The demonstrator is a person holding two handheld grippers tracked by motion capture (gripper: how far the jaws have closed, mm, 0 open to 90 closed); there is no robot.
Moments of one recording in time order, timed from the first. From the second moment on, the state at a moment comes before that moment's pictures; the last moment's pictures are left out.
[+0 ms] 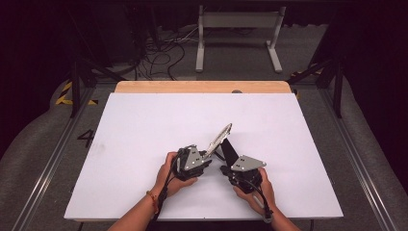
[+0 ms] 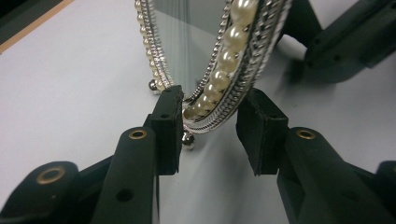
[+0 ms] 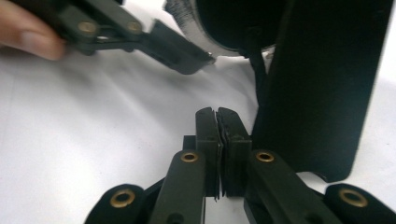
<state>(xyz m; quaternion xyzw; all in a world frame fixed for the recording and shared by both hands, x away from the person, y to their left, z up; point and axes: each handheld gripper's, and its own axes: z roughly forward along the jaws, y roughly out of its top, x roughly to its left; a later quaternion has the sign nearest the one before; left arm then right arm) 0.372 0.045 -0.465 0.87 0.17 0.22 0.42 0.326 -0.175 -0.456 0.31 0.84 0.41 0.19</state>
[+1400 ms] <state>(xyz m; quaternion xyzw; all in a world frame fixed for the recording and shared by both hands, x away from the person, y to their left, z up) 0.358 0.034 -0.464 0.87 0.16 0.24 0.41 0.342 -0.198 -0.459 0.32 0.84 0.39 0.20</state>
